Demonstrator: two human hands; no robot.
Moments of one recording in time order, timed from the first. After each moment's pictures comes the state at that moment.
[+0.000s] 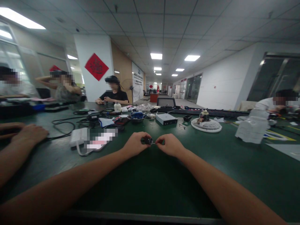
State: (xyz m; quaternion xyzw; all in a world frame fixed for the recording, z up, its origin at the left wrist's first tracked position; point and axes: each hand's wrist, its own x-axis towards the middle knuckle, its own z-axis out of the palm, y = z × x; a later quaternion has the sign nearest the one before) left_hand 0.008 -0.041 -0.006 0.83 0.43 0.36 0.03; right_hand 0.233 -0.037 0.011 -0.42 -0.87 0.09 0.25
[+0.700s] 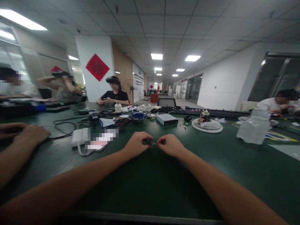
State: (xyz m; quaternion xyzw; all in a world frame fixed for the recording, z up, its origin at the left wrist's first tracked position) left_hand 0.009 -0.045 -0.004 0.84 0.42 0.34 -0.01; right_hand 0.234 -0.034 0.009 -0.43 -0.85 0.14 0.26
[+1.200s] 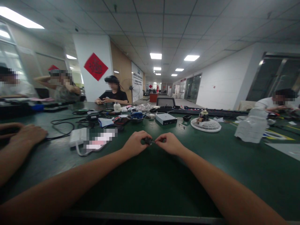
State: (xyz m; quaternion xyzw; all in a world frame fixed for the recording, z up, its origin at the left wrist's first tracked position) left_hand 0.008 -0.046 -0.003 0.84 0.41 0.34 -0.01; right_hand 0.235 -0.032 0.008 -0.42 -0.84 0.19 0.29
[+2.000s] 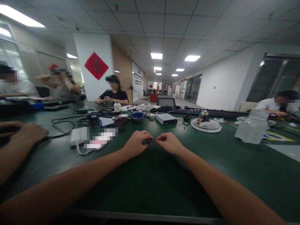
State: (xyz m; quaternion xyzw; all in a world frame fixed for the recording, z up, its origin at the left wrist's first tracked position) left_hand 0.011 -0.049 -0.001 0.86 0.39 0.33 -0.06; right_hand 0.232 -0.032 0.008 -0.44 -0.81 0.23 0.30
